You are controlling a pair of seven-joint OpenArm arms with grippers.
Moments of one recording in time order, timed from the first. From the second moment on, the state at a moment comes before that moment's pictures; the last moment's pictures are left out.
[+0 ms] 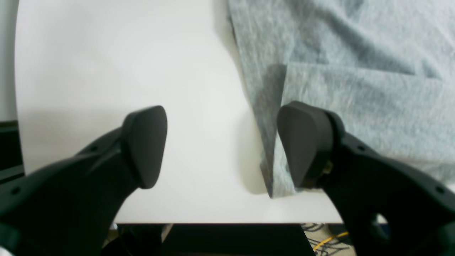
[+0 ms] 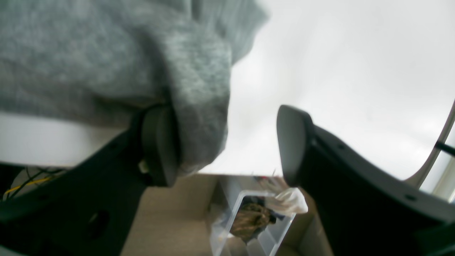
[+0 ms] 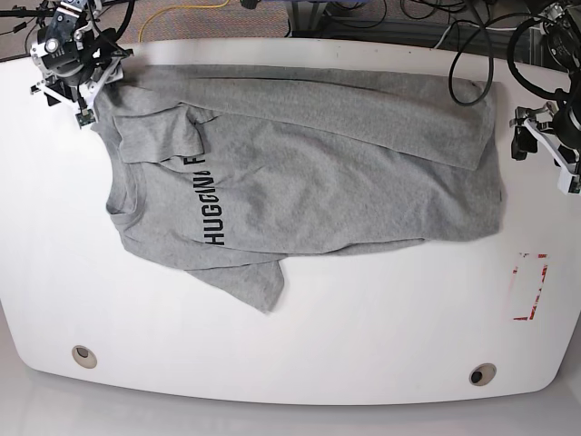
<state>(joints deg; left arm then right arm) 14.5 -24.2 -38.5 113.0 -36.2 -27.2 77.5 -27.8 10.3 37.0 112.8 4.8 40.8 -62.2</state>
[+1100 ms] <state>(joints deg) 14.3 -24.2 -33.5 113.0 -36.0 -27.2 74.2 -13.5 11.1 35.6 112.7 4.7 40.6 -67.1</state>
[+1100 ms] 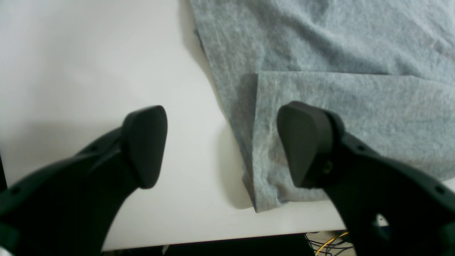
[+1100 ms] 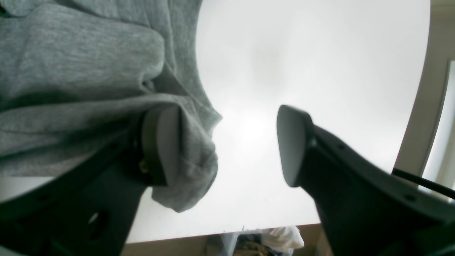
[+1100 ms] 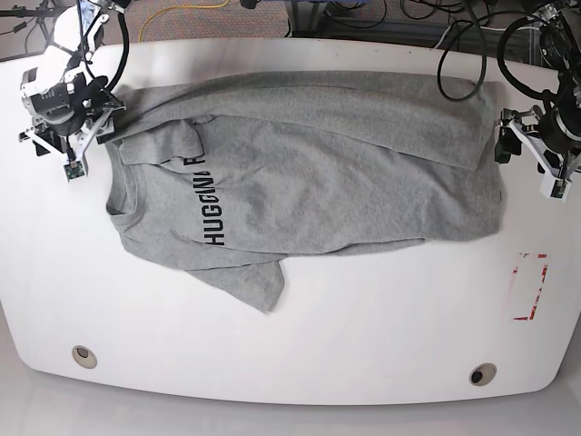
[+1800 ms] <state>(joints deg) 14.3 -24.2 -30.1 113.0 -36.1 -27.2 74.2 -21.1 11.1 33.9 113.4 5.5 40.5 -71.0</state>
